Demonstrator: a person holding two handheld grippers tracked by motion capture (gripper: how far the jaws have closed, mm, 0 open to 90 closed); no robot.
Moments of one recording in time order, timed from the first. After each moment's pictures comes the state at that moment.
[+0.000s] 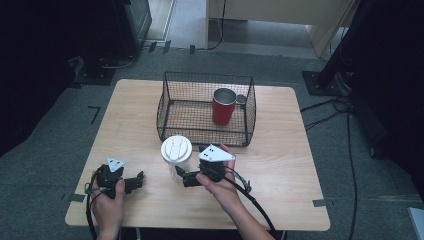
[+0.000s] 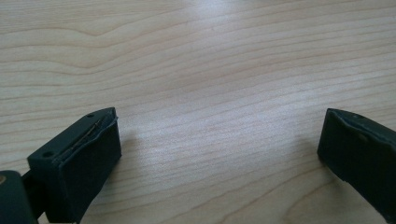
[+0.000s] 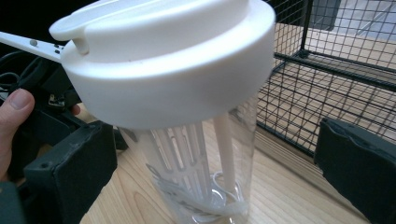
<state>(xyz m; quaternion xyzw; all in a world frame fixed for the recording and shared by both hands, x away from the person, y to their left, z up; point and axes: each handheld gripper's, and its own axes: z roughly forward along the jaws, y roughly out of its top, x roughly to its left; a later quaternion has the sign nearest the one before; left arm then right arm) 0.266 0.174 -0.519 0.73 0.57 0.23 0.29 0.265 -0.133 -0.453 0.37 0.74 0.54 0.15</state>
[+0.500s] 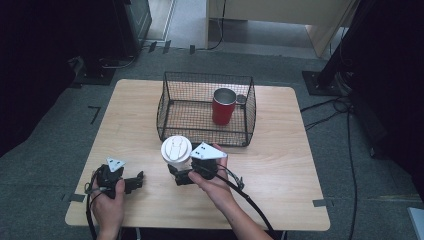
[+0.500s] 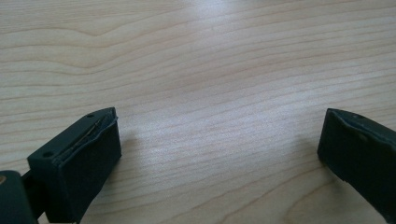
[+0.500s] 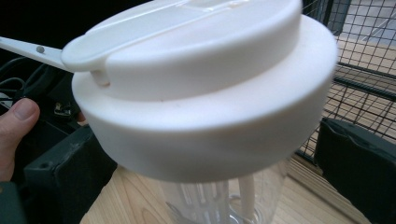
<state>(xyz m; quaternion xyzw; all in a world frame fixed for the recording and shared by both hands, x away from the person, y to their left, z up) 0.266 0.174 -0.519 0.73 0.57 0.23 0.29 0.271 -0.114 -0.450 0.36 0.75 0.54 0.14</state>
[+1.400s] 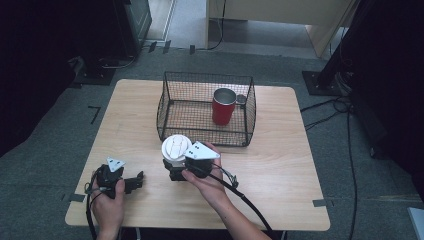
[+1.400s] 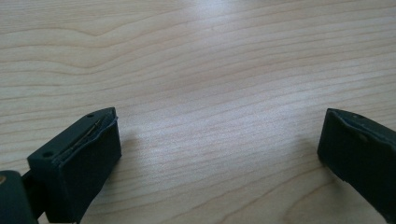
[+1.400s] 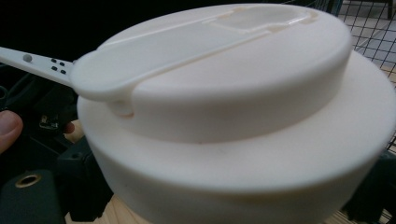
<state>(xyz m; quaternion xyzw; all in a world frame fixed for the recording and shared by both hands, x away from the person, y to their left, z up) 0.266 0.174 -0.519 0.73 0.57 0.23 0.29 0.275 -0.098 -0.450 0.35 0.74 0.55 0.18</state>
